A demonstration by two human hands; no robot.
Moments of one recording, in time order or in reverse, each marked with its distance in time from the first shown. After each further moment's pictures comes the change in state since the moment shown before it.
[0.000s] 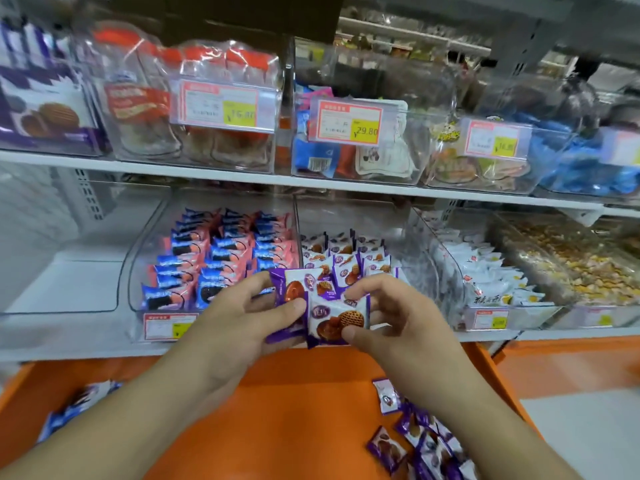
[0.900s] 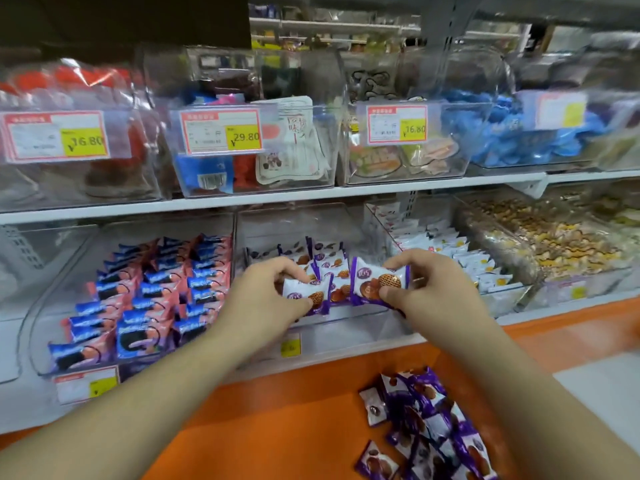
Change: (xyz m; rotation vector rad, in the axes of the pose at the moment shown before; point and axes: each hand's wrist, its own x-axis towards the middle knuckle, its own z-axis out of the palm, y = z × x) left_hand 0.110 -0.018 0.091 0.922 0.073 0.342; right_hand 0.043 0.067 -0.110 -0.168 0.297 0.178
